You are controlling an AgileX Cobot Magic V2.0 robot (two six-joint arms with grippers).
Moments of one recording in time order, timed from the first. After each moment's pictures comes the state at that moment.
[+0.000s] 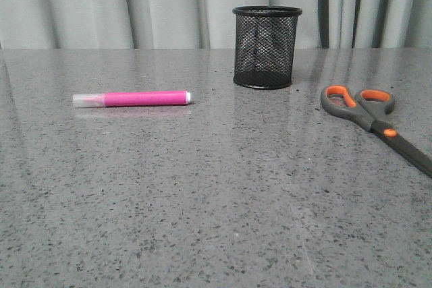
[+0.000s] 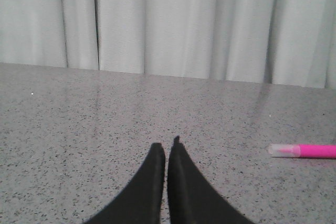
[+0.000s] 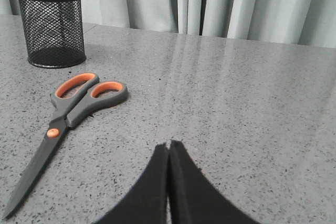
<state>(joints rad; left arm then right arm) -0.05 0.00 0.00 -0.07 0.05 0.03 0.07 -0.01 0.01 0.01 0.17 -0.11</state>
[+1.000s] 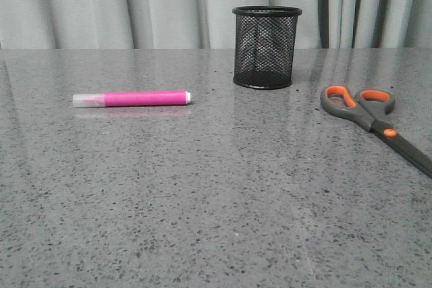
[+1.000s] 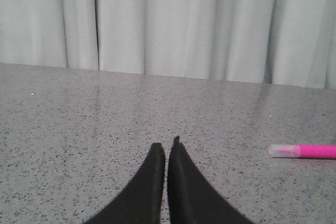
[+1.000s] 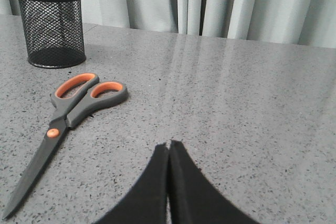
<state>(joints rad) -0.05 0.00 0.00 -0.07 0.05 0.03 0.07 -0.01 0.01 0.01 0.17 -0.11</state>
